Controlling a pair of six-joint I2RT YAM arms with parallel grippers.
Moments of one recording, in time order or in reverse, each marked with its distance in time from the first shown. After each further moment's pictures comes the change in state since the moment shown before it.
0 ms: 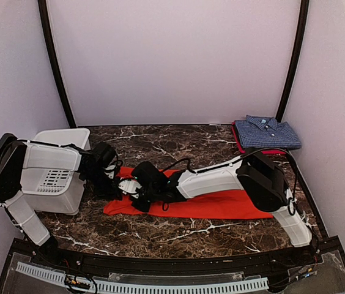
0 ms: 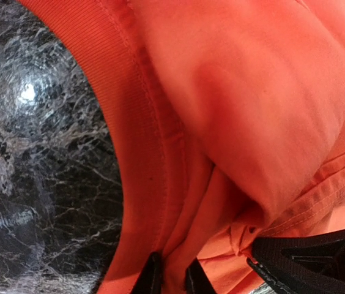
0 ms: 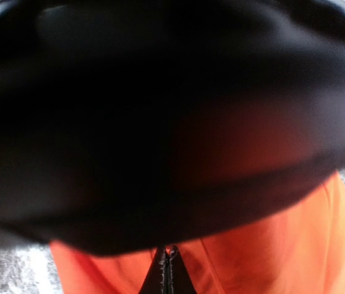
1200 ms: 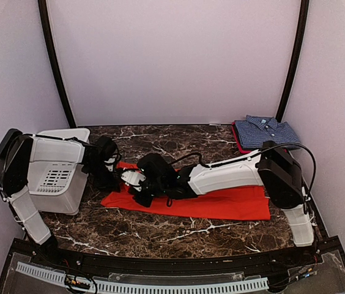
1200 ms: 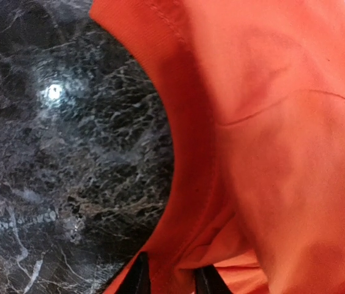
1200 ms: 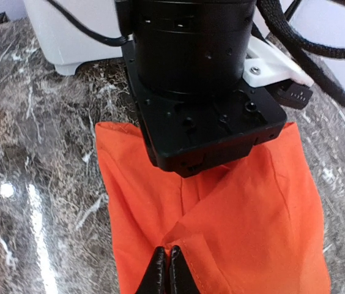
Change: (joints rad) left arm 0.046 0.082 0.114 -0.047 -0.109 0.005; right arm 0.005 -0.168 -0.137 0.078 -0.010 0.048
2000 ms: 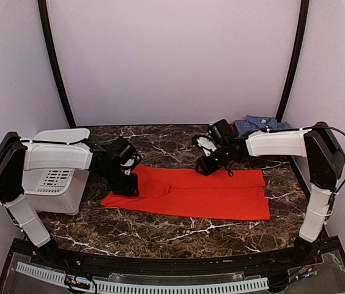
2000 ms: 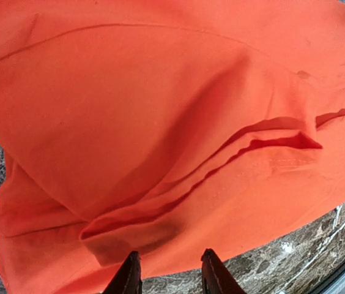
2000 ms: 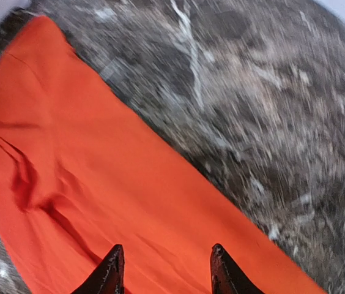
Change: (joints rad) left arm -0.237 -0.083 0.043 -0.014 -0.016 -0.043; right arm -0.465 -0.340 -0.267 -0.308 -0.113 0.250
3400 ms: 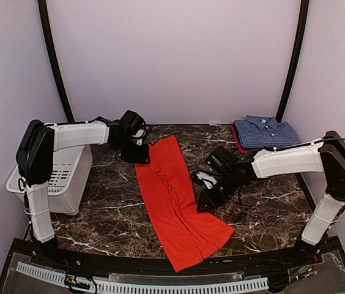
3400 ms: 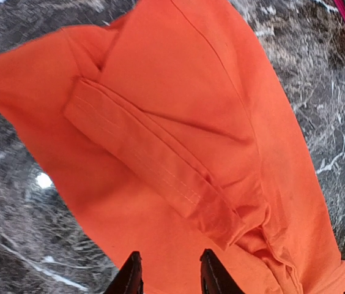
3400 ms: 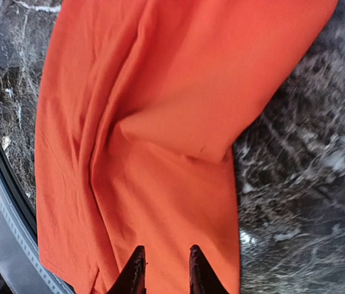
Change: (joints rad) left arm 0.128 0.329 0.468 0.023 -0.011 0.201; right arm 0.134 -0.159 -0.278 -0.182 -0.256 0.248
